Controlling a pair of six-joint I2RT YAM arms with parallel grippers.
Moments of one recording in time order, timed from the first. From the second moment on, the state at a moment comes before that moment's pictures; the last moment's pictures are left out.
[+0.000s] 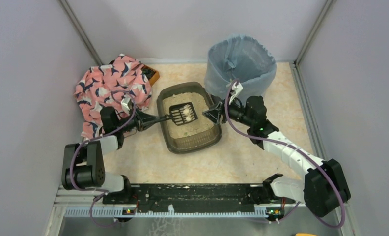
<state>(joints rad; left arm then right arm) 0.11 1.42 0.49 0.64 1.06 -1.16 0.48 1.15 0.67 0.38 -0.52 0.34</state>
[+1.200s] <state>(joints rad) 0.11 1.44 0.41 0.76 1.07 -1.22 0.48 1.21 0.69 0.38 -0.55 0.38</state>
